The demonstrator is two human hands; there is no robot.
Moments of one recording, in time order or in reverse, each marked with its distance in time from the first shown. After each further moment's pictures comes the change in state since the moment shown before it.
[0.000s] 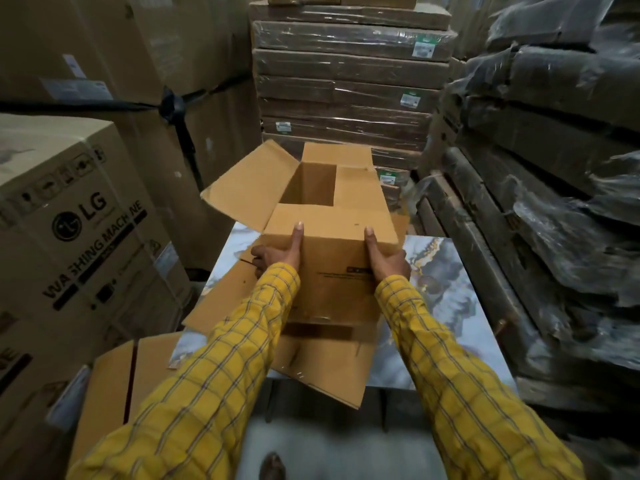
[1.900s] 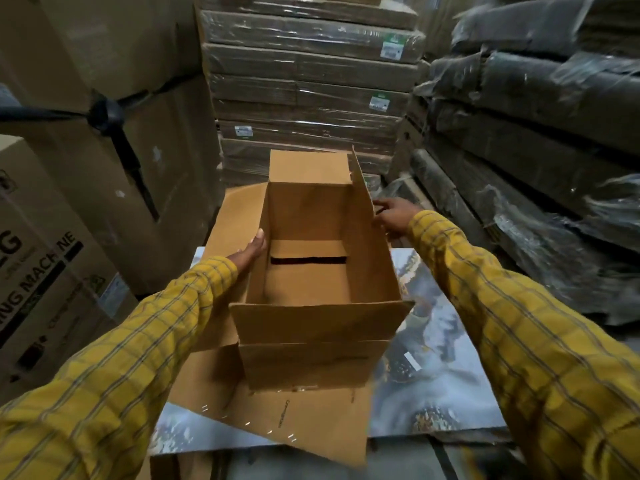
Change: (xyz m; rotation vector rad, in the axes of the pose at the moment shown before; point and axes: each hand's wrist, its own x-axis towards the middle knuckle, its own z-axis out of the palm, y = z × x) left_hand 0.197 0.060 0.013 0.472 -0.701 0.430; right_hand 0.132 -0.149 -0.025 -0.382 -0.339 -0.197
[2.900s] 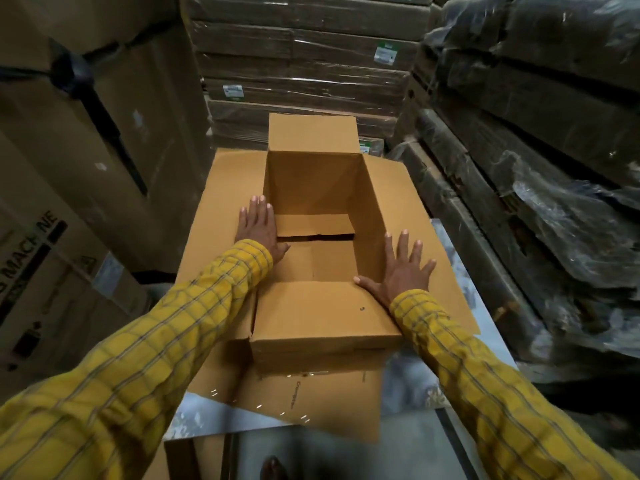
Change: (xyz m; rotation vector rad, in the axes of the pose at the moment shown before) left_hand 0.051 -0.006 0.040 1.099 0.203 0.085; right_hand -0.017 0.129 0.132 -0.850 0.258 0.090
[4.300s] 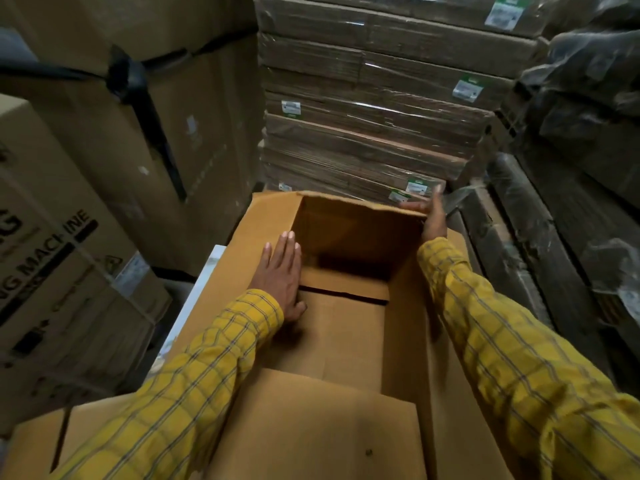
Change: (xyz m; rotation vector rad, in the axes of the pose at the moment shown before) left_hand 0.062 0.004 0.006 0.142 0.008 0.036; right_hand 0.306 -0.059 -0.080 1.708 -0.213 0.037
